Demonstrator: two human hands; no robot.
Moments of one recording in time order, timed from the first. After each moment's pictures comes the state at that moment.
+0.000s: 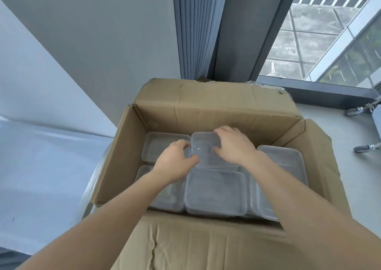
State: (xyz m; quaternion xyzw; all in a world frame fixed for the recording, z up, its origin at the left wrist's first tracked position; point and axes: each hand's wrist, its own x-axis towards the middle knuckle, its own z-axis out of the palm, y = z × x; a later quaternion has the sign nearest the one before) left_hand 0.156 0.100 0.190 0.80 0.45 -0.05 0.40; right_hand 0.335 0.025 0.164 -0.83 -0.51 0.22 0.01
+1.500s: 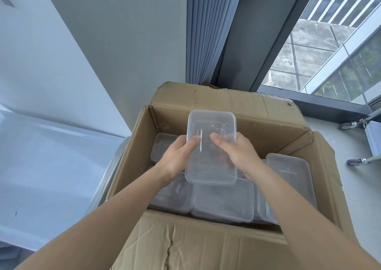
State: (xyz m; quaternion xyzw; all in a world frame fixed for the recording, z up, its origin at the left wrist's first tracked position) left_hand 0.127 0.119 0.211 0.61 0.41 0.09 0.67; right_hand 0.285 0.021 0.206 -0.77 -0.26 0.39 0.43
